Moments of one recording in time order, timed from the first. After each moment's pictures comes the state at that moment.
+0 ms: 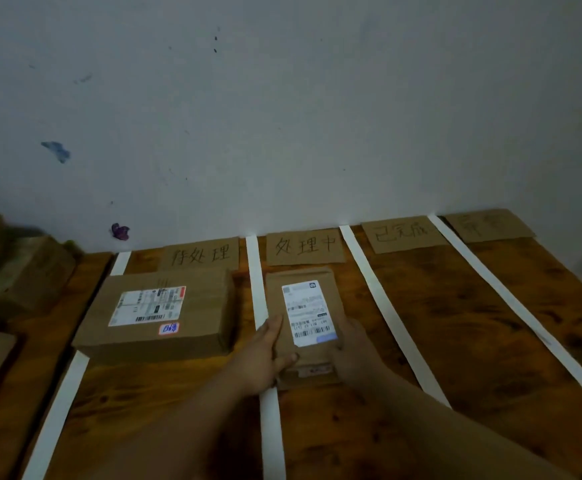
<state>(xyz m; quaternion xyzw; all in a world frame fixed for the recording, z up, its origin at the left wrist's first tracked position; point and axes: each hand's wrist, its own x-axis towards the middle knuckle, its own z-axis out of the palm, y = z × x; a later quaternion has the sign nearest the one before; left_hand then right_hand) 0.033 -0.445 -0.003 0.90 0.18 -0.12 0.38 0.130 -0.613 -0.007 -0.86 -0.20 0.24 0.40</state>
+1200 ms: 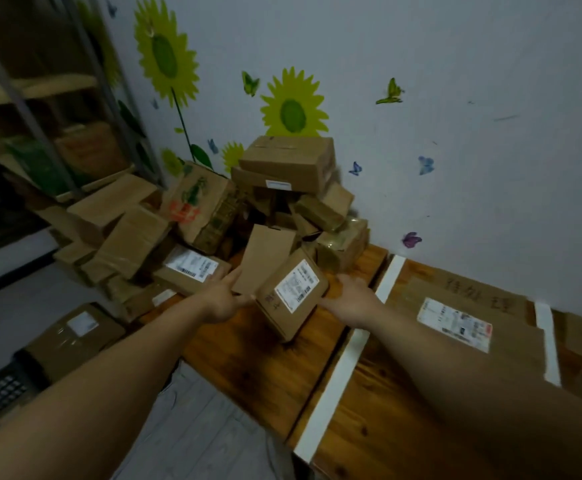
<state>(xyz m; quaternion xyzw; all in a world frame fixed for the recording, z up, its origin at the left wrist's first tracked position) -0.398 -0.126 0.122 0.77 0.58 -0.01 0.26 -0.160 -0.220 0.113 -0.74 -0.57 0.30 0.20</state>
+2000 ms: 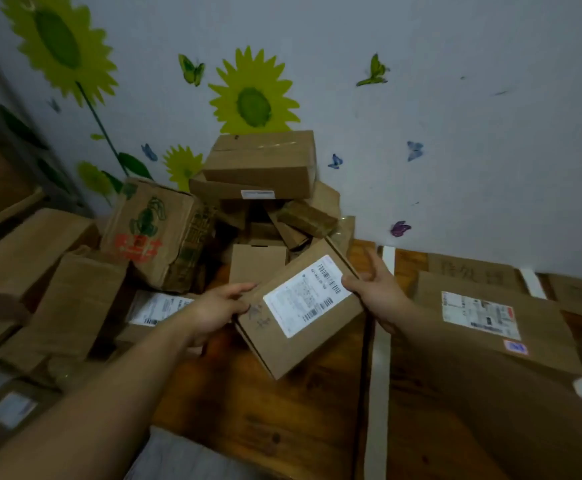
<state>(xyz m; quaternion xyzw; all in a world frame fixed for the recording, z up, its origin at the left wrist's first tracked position) -0.400 0.010 0.088 0.61 0.46 0.11 0.64 -0.159 -0.140 0.089 -0.69 -0.27 0.39 0.54</state>
